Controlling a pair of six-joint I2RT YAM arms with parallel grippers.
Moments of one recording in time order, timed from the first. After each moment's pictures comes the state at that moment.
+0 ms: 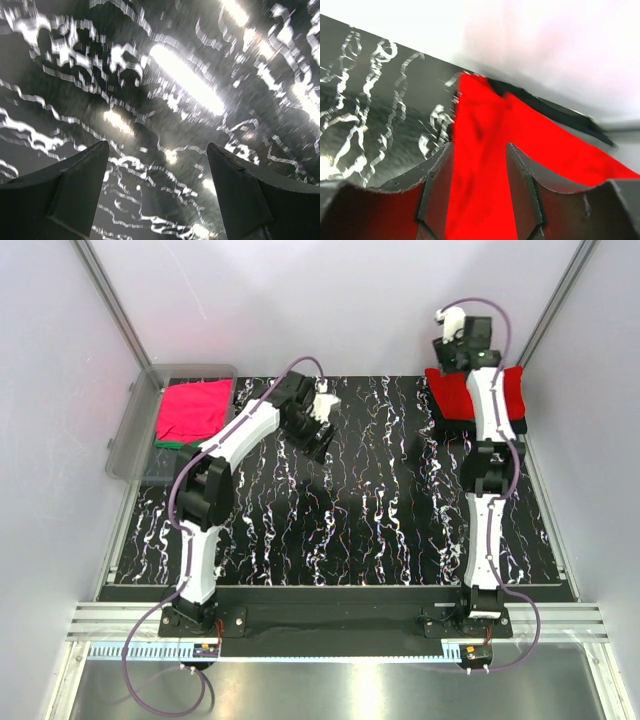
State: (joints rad) left arm -0.46 2.13 1.92 -0.91 0.35 0.24; right arm -0.05 2.55 2.69 -0.70 -0.12 -0.41
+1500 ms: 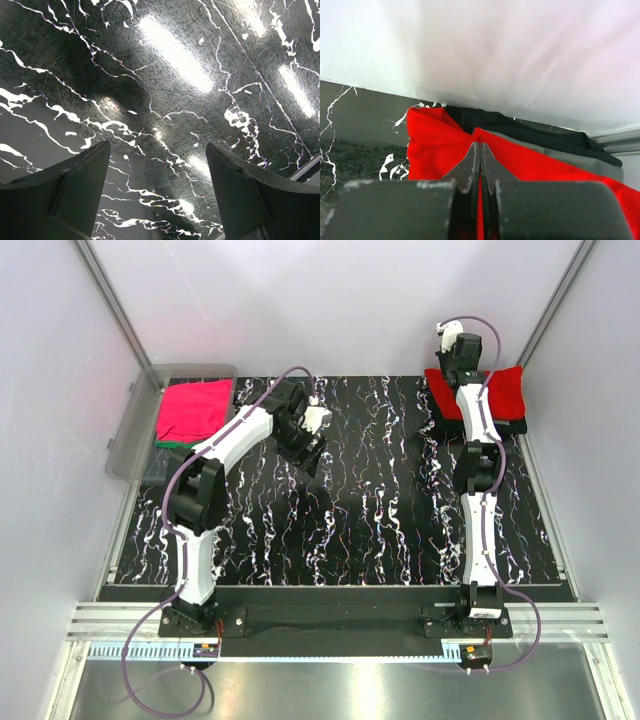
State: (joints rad) left arm -0.43 2.06 1.77 -0.95 0.36 0.24; right arm -0.04 2.80 2.76 -0.36 0.01 -0.37
